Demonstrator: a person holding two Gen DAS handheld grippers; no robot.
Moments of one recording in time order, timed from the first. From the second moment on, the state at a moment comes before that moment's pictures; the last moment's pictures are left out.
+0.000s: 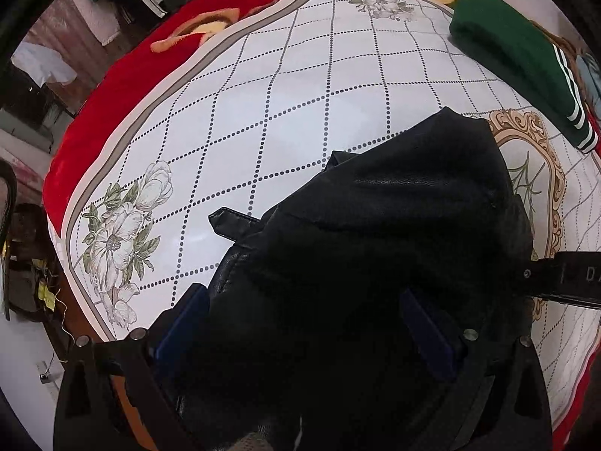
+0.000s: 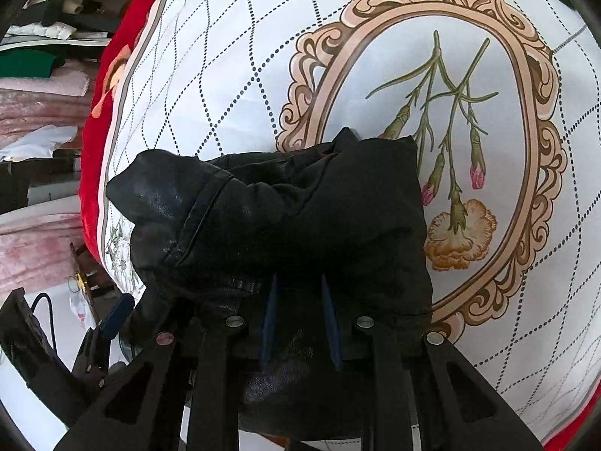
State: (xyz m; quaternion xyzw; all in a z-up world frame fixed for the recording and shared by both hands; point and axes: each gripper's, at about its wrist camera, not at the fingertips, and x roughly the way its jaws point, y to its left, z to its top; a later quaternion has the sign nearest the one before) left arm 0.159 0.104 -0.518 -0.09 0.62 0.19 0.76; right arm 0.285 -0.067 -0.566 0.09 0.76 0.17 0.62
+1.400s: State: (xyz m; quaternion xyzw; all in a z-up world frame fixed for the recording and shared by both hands) left arm 0.129 0.140 -0.541 -0.11 0.64 0.23 0.72; right arm 0.298 -0.137 -0.630 0.24 0.76 0.28 0.54
